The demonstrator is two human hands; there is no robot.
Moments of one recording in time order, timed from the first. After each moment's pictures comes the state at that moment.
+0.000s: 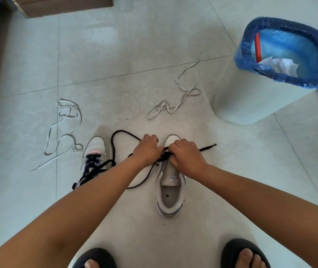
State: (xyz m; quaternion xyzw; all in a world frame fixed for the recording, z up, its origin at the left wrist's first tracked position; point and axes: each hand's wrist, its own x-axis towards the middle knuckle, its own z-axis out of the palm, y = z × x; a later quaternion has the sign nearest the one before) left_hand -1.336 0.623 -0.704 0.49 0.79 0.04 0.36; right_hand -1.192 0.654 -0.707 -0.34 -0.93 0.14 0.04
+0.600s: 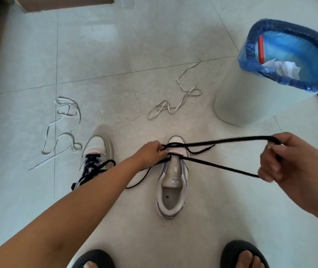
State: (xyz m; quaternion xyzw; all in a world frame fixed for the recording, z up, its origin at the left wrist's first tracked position) left_hand -1.345 0.617 -0.721 0.51 0.72 0.08 0.46; right_hand -1.059 0.653 -0.557 -0.45 -0.43 0.71 0.32
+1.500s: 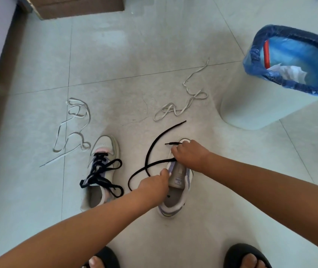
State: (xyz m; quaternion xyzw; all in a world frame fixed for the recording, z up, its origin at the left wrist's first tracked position) left_hand -1.295 0.544 -0.691 0.59 0.71 -0.19 0.32; right_hand -1.207 0.674 -0.680 -0.15 -0.96 -0.10 -0.22
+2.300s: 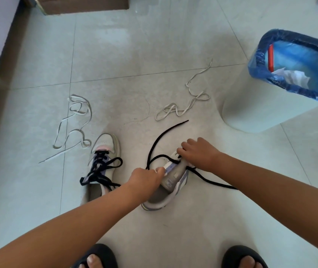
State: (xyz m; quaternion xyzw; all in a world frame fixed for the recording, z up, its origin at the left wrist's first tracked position) left_hand -1.326 0.541 -0.686 0.71 0.63 -0.26 0.17; right_hand -1.187 0.688 -0.688 -0.13 -0.96 -0.05 -0.25
